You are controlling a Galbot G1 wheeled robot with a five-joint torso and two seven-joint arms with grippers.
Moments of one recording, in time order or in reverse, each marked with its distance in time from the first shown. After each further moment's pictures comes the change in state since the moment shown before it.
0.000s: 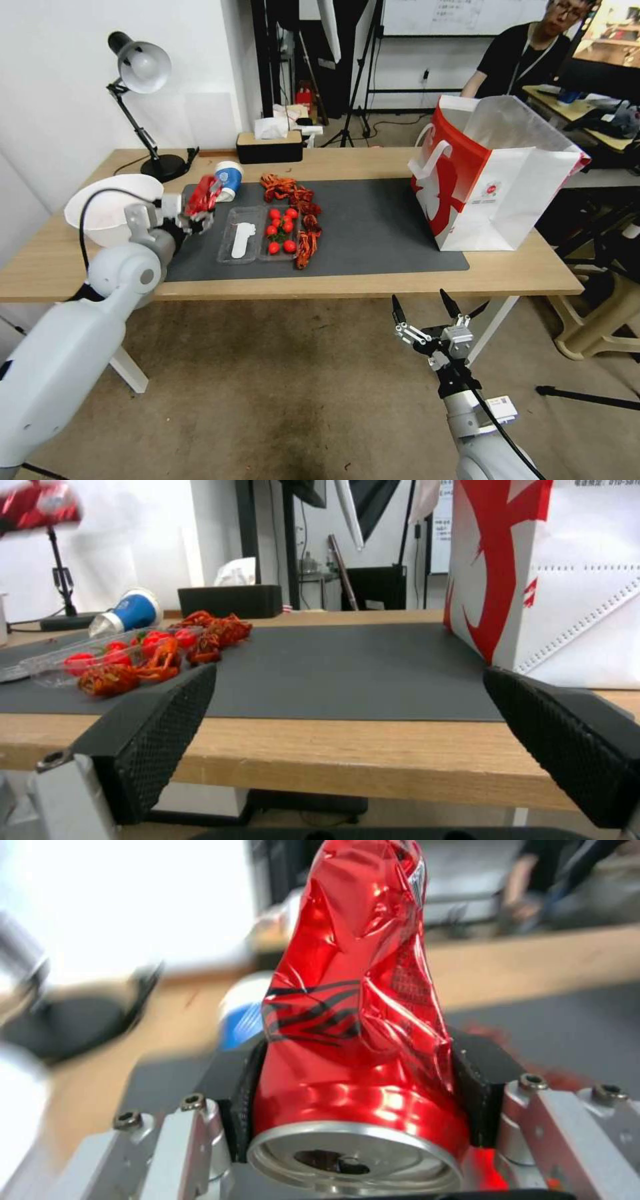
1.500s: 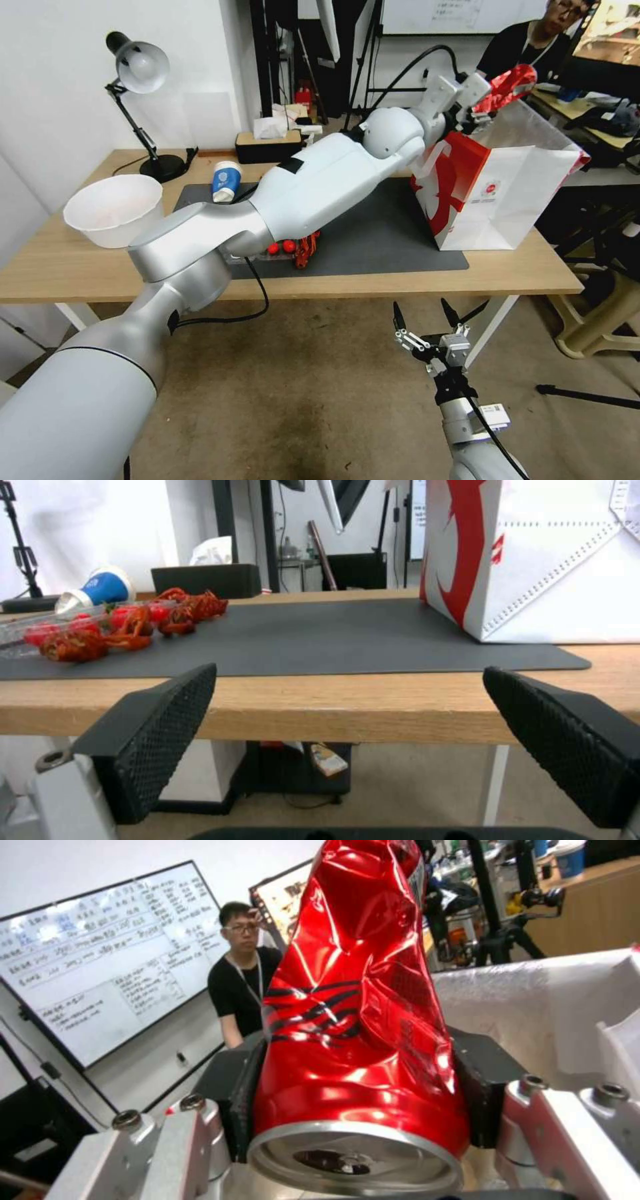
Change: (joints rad) left arm -1.048 -0.795 0.913 0.754 0.224 -0.249 0.332; right arm -0.024 0.060 0.023 -0.045 -0.039 0.020 0.000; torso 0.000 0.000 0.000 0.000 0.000
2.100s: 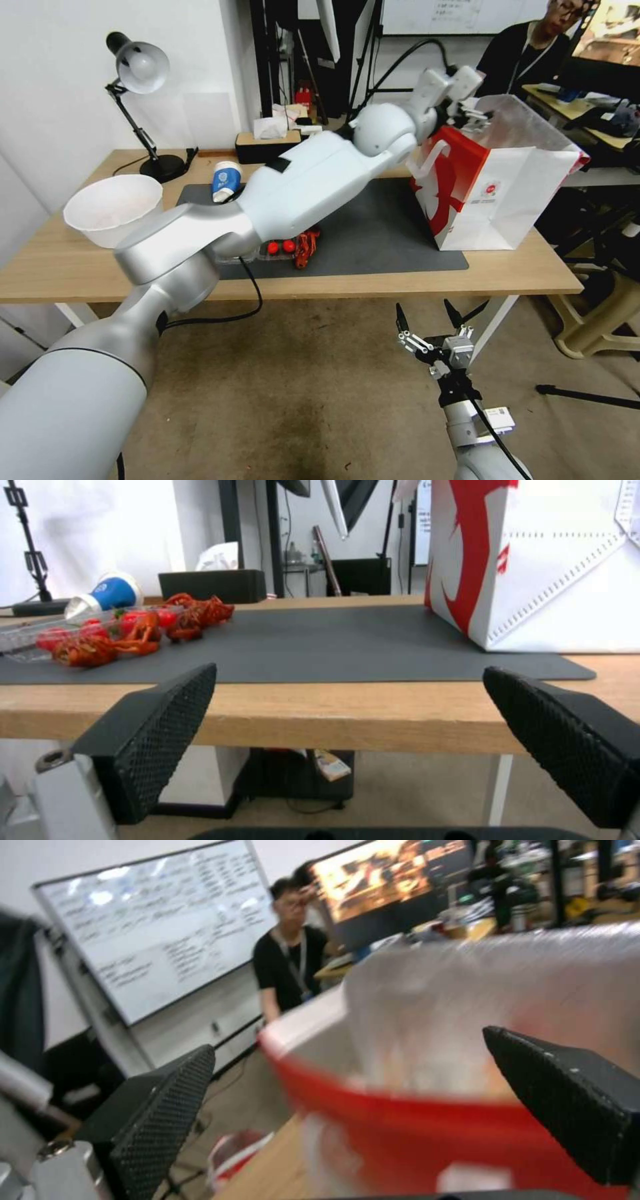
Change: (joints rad) left arm 0.085 0.132 -0.066 -0.110 -0.027 0.033 -0.096; right arm -0.003 -0.005 -0.004 0.008 -0.004 0.010 -0.005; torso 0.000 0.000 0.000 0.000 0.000
